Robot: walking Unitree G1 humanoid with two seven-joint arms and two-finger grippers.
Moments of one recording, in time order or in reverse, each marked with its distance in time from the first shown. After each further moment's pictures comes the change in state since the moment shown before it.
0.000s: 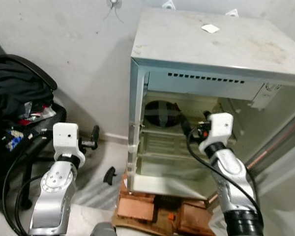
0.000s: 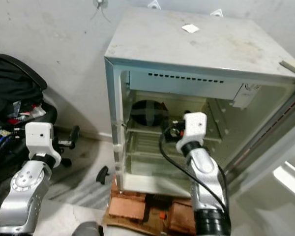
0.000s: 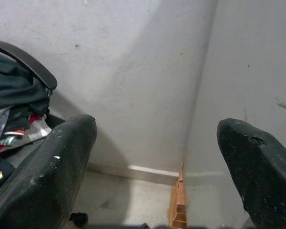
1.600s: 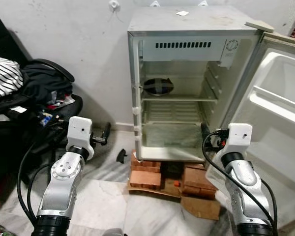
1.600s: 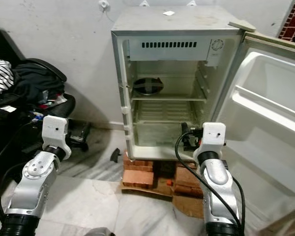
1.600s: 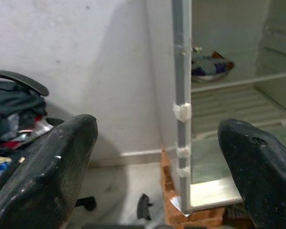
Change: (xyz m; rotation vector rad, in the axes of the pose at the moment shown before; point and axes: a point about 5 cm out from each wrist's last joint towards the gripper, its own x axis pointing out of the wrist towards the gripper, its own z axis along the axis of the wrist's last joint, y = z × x) left arm 0.025 -0.009 -0.007 0.076 -0.006 -0.128; right arm -0.019 -0.023 -0.009 -0.032 0.101 -0.201
